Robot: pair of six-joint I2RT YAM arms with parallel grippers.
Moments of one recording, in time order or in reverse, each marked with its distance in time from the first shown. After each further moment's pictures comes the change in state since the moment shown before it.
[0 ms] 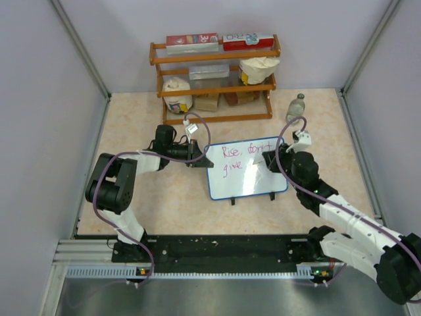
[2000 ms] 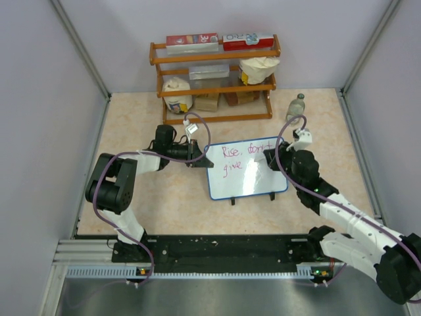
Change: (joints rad) left arm 0.000 0.000 0.000 0.000 0.000 0.000; right arm -0.002 0.003 0.024 -0.015 0.018 -0.029
